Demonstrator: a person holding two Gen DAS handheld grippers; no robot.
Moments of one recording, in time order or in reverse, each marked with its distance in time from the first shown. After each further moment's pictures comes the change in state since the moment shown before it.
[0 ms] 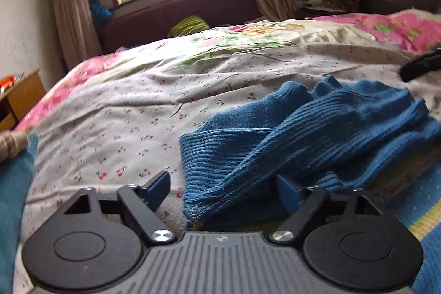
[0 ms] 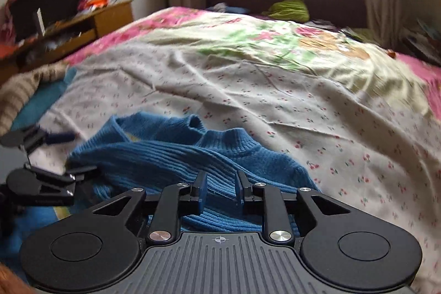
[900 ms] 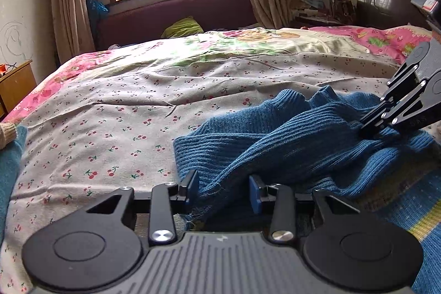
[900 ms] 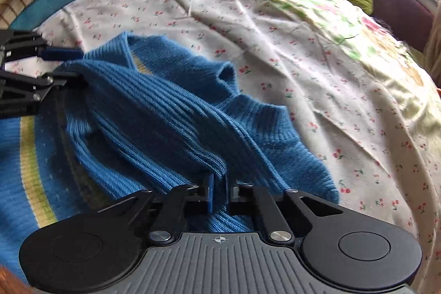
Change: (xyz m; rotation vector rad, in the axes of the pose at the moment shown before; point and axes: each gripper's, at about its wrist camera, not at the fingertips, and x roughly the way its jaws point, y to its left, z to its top) left arm 0.004 0.016 0.001 -0.086 -0.015 -0.060; right arm 0.069 0.022 0.009 -0.292 0.221 0.033
